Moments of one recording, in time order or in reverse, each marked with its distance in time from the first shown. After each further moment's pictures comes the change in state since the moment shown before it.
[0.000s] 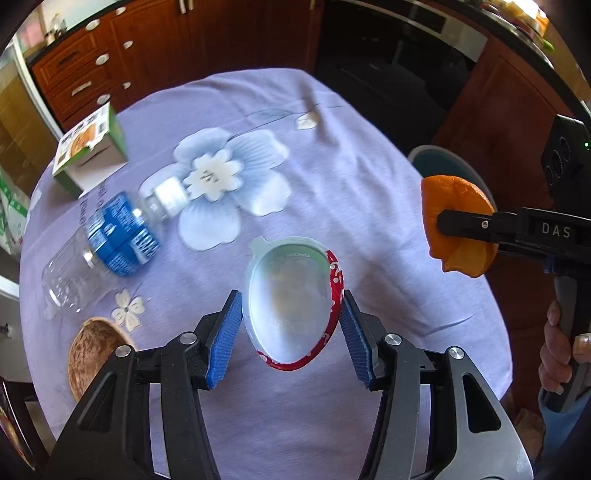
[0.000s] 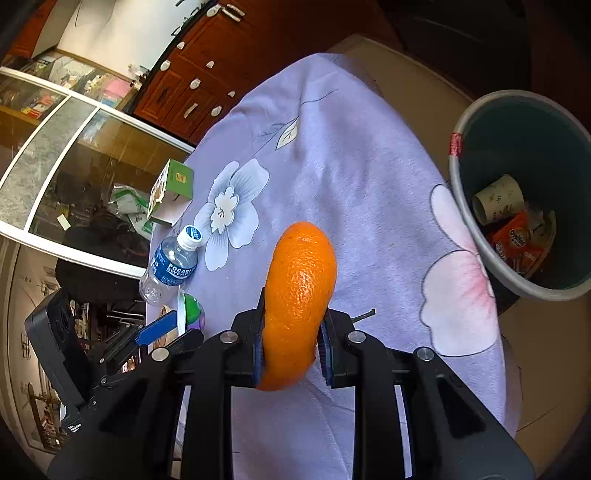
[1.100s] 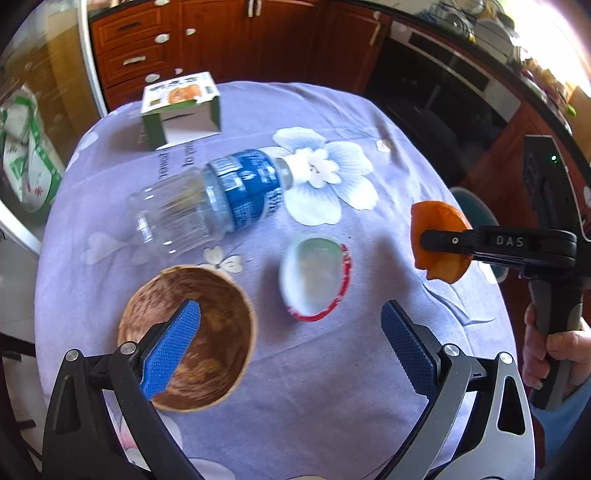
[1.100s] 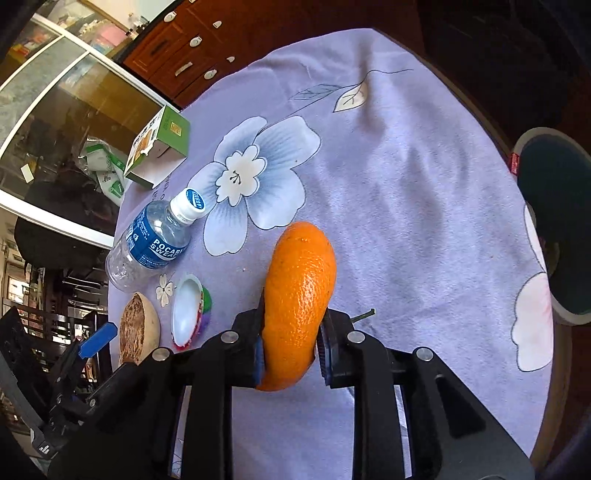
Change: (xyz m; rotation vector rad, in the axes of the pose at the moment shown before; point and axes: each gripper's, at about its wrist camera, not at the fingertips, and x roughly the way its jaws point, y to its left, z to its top) left arm -0.024 0.098 -0.052 -0.181 -0.096 -0.005; right arm 0.074 0.076 -0.010 -0.144 0.100 -0.173
